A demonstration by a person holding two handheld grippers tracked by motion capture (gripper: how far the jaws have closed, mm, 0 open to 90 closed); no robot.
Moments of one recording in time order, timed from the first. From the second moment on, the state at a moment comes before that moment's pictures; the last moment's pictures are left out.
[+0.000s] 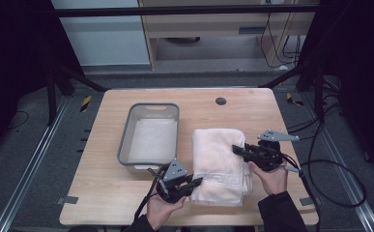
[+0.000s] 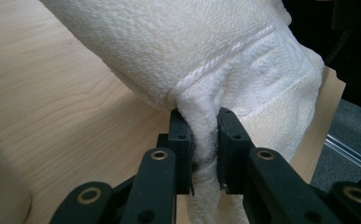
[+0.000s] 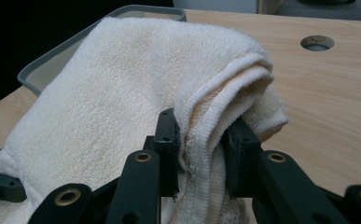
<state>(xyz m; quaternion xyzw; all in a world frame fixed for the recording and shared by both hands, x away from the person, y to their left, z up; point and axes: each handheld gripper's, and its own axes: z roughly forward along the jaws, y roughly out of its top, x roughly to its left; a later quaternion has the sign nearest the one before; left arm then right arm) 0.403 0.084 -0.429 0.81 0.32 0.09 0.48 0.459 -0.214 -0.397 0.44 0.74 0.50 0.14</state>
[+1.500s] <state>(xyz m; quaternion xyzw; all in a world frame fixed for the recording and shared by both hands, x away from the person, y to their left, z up) 0.418 0.141 -0.369 0.77 0.33 0.15 0.53 0.480 -0.158 -0.320 0.38 0.73 0.54 0.19</state>
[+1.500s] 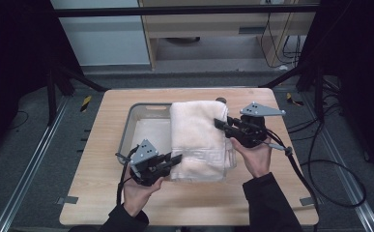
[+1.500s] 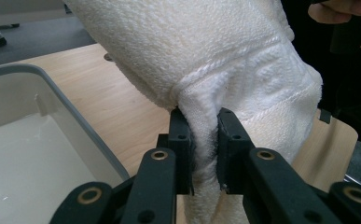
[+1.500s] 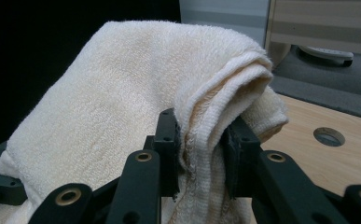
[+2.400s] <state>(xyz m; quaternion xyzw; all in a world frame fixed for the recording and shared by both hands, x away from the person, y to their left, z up) 0.429 0.178 -0.351 0.74 0.35 0.17 0.55 0.500 -0.122 -0.299 0.37 0.72 0.55 0.20</state>
